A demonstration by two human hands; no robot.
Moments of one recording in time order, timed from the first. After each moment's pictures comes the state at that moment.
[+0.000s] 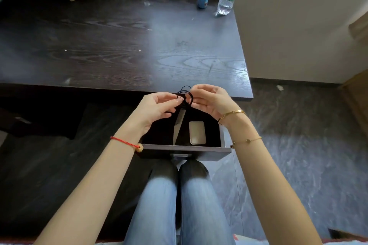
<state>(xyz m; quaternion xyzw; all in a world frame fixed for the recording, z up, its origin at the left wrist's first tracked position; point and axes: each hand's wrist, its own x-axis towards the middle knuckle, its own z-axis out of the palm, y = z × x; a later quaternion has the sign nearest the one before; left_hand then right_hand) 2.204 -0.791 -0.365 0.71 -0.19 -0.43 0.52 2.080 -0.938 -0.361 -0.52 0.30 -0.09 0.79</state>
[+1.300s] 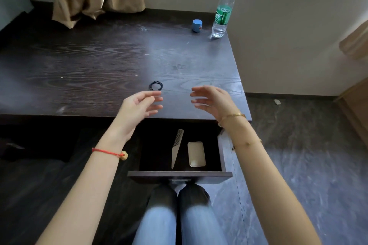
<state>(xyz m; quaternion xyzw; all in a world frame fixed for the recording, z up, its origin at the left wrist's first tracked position) 2.262 -0.813 -0.346 0.70 -0.21 -0.35 0.59 2.120 -0.987 -0.340 -0.52 0.35 -0.17 0.76</state>
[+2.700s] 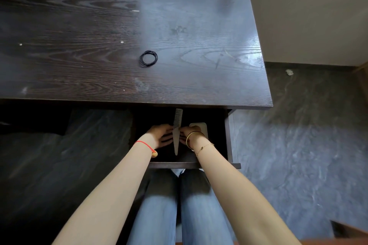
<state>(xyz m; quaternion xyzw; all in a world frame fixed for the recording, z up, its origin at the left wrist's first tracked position) 2.237 -0.863 -0.553 0.66 0.17 -0.58 0.45 2.157 -0.943 -0.579 -0.34 0.63 0.04 0.70</state>
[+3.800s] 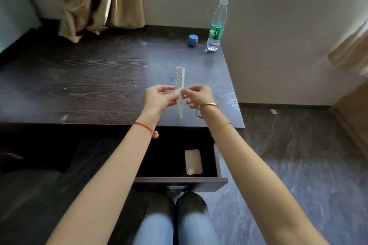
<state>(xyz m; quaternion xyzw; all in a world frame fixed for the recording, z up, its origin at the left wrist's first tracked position) 2.249 -0.890 -0.333 0.68 -0.15 -0.33 0.63 2.164 -0.993 -0.333 -0.65 0.44 -0.17 0.60</state>
